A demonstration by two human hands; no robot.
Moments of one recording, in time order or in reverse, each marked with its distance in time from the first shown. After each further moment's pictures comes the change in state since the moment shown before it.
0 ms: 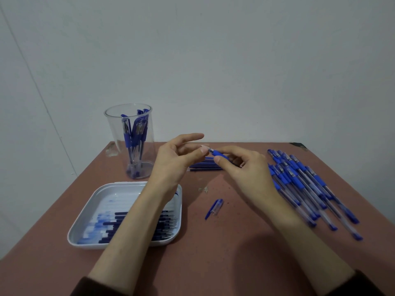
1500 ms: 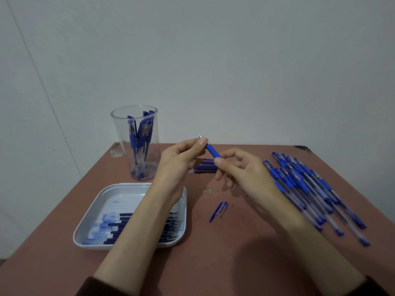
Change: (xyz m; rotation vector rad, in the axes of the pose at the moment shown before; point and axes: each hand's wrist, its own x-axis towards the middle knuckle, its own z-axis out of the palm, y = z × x) left_hand 0.002 -0.002 0.000 -0.154 0.078 -0.134; right_hand 0.001 -0.007 0.004 0.412 -0.224 0.228
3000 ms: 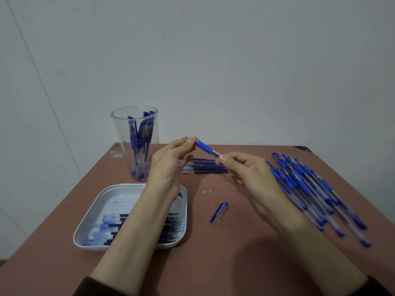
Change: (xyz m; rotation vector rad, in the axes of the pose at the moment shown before) left_hand 0.007 0.002 -0.007 -0.152 0.142 -0.023; right_hand -0.001 0.003 -0.002 0.056 0.070 0.021
